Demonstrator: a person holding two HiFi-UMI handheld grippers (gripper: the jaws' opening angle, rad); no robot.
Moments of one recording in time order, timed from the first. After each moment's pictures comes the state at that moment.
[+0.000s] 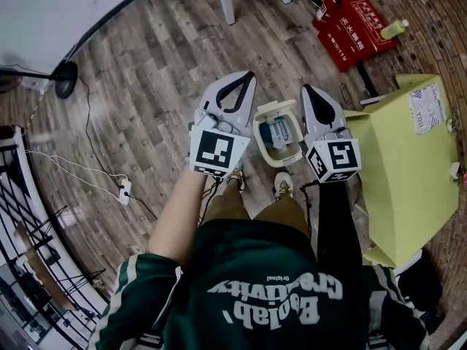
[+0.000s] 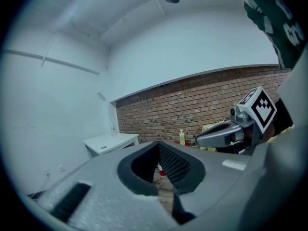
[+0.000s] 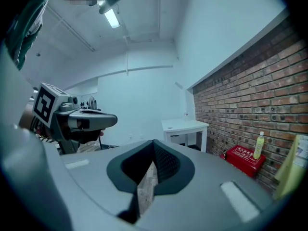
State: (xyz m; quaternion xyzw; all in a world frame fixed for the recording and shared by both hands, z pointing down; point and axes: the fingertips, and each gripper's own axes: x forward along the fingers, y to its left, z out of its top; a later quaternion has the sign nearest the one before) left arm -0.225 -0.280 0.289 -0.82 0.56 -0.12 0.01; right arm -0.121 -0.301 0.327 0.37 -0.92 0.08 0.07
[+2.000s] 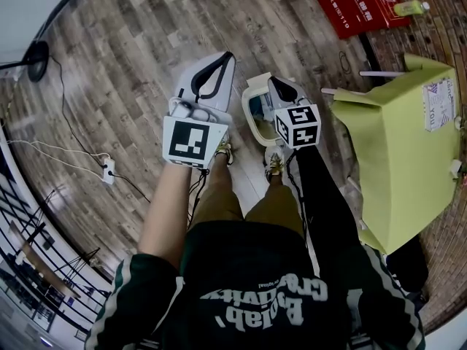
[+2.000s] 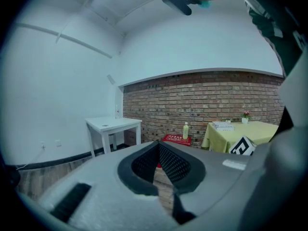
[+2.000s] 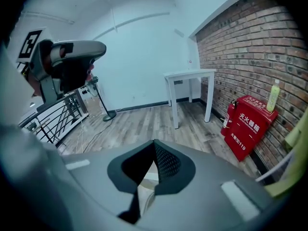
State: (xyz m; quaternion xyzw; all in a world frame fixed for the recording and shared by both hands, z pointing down) left arm -0.262 -0.322 0.401 -0.81 0.58 -0.08 -0.08; right arm -0.163 -0.313 0.586 0.31 -0.88 0.22 0.28
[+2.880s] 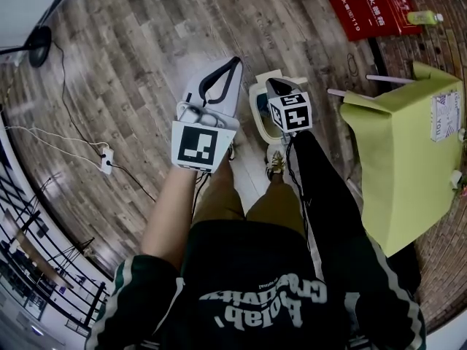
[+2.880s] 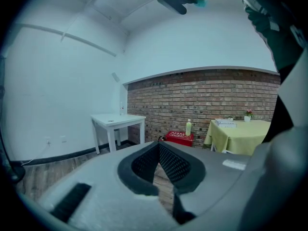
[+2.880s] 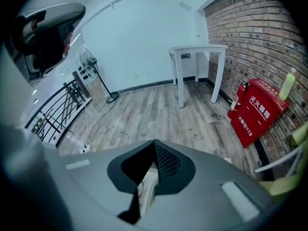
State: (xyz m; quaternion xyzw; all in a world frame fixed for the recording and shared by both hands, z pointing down) left arm -0.281 -0.300 0.423 -0.79 0.60 -0.09 -0.09; right arm -0.190 -0.289 0.672 0.26 -0.85 0.26 0.39
